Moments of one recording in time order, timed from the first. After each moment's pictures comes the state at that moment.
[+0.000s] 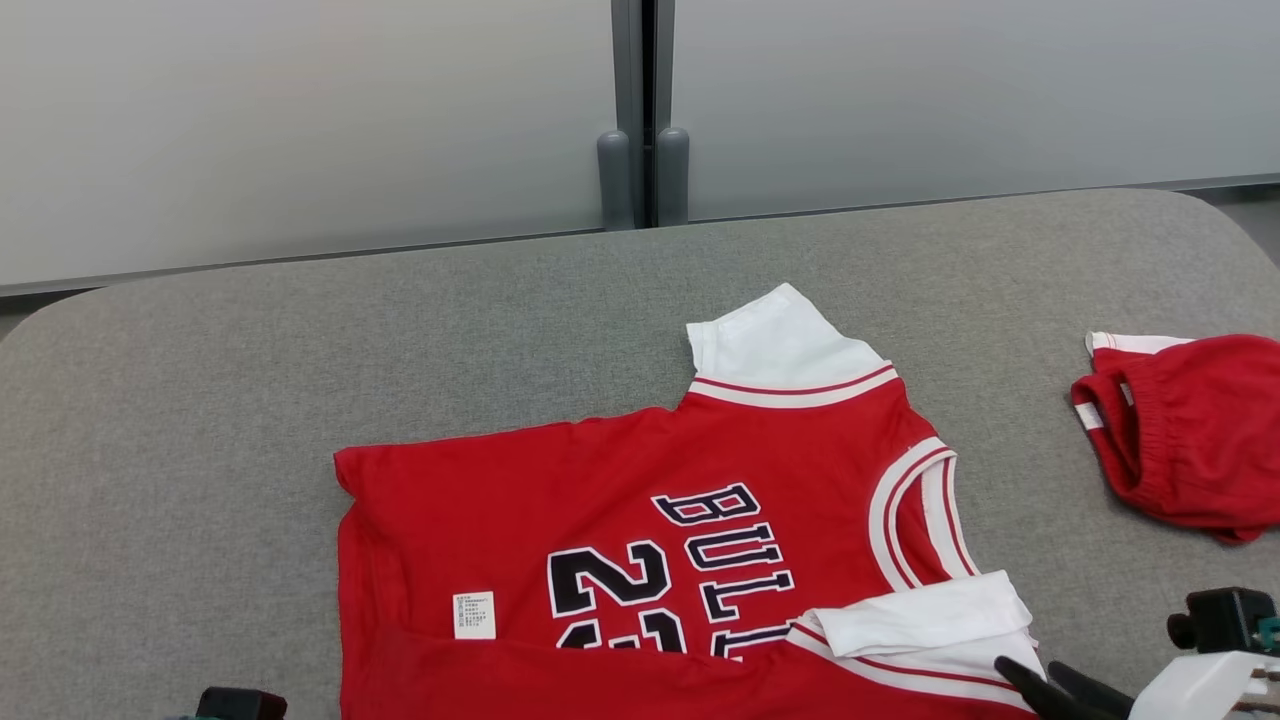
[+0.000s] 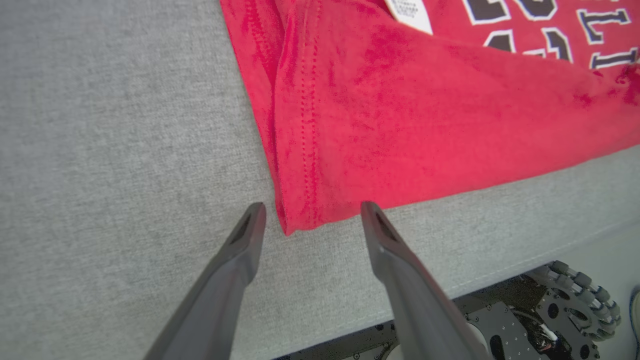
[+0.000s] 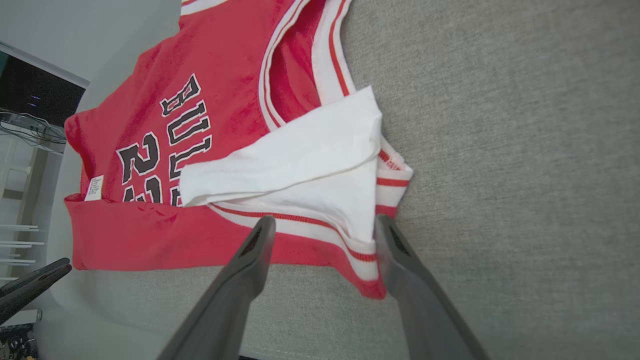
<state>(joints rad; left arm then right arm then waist) 0.01 0.80 -0.85 -0.12 -1.10 0.38 0.21 0.11 -0.42 0.21 0.07 0.97 0.13 0.46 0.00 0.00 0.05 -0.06</state>
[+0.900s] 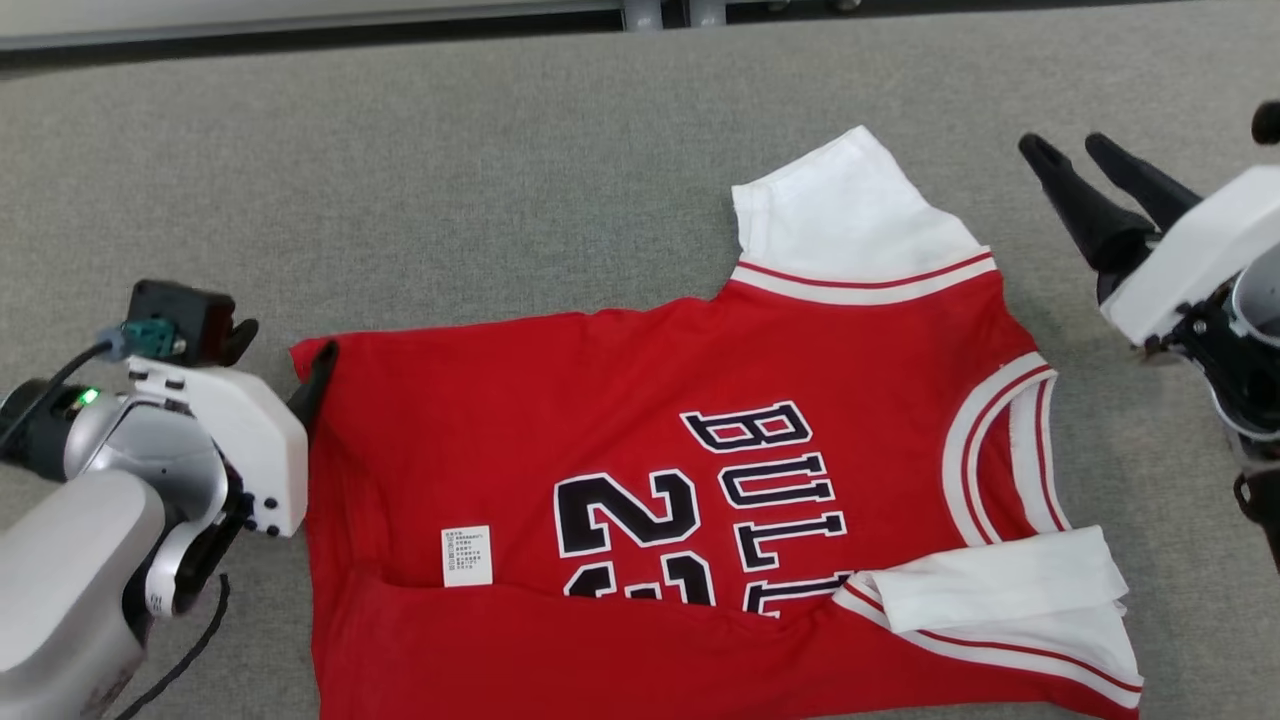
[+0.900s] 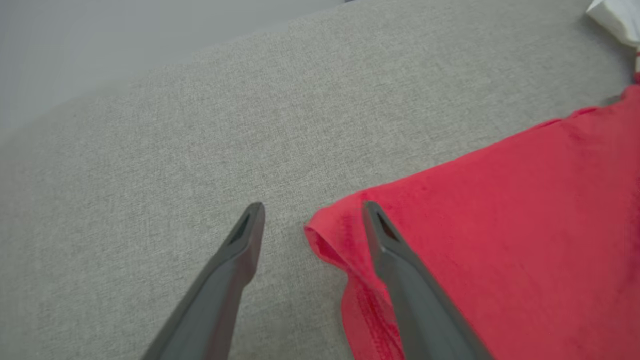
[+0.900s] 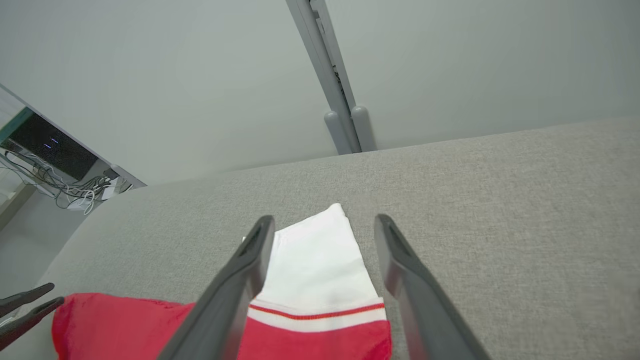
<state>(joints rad) -0.61 0.71 -0.81 0.17 -0.85 0.22 0.24 -0.66 -0.37 0.22 0.22 0.83 0.13 0.41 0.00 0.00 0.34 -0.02</state>
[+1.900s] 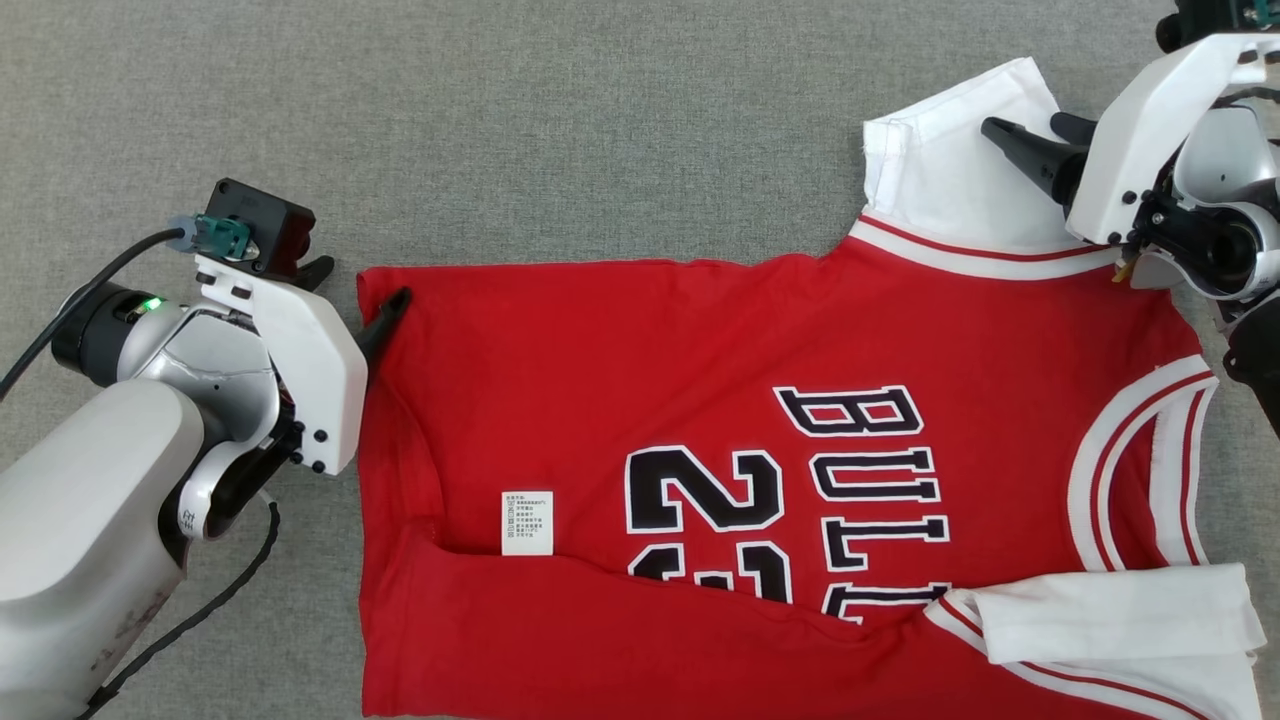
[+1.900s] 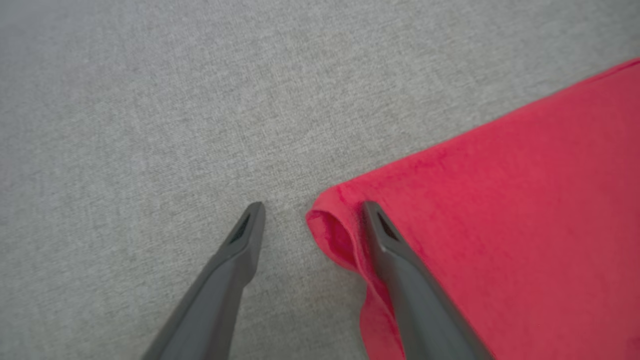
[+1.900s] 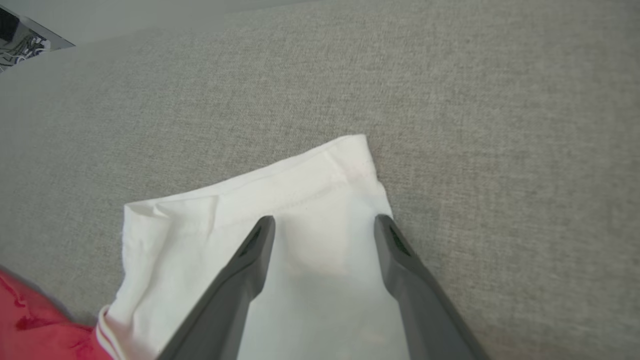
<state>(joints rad) -0.79 0.65 -0.86 0.17 -0.86 0.14 0.41 -1.08 -0.40 0.62 0.75 0.96 0.13 0.50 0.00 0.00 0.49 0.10</state>
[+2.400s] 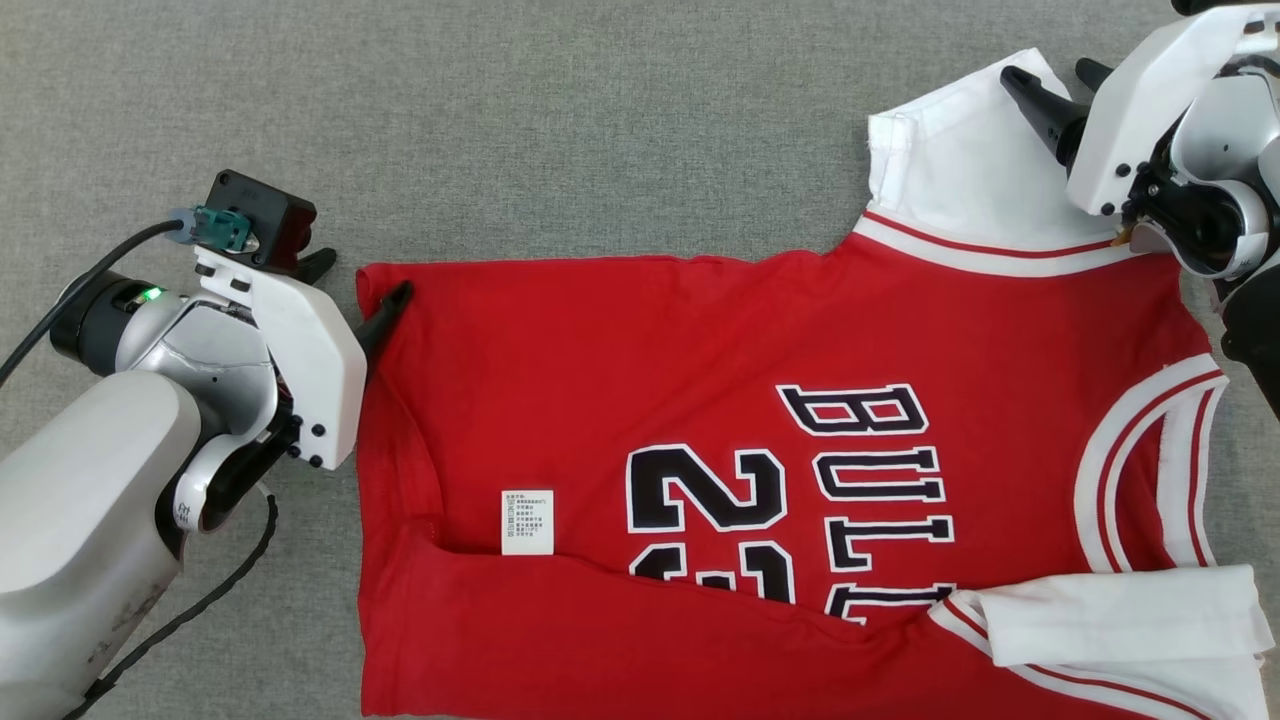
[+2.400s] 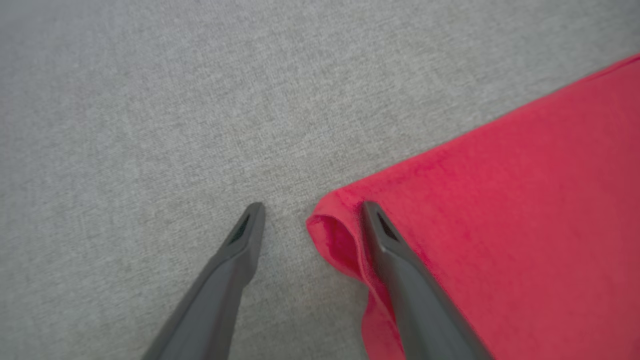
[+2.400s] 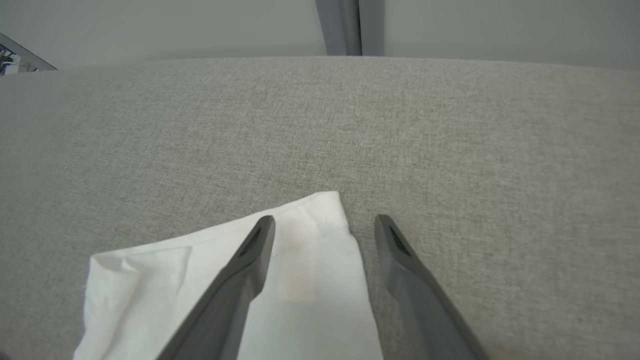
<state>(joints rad) -0.80 0.65 -0.87 0.18 -0.86 0.13 0.41 -1.17 -0.39 0.73 0.84 0.93 0.13 0.34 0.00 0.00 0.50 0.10</state>
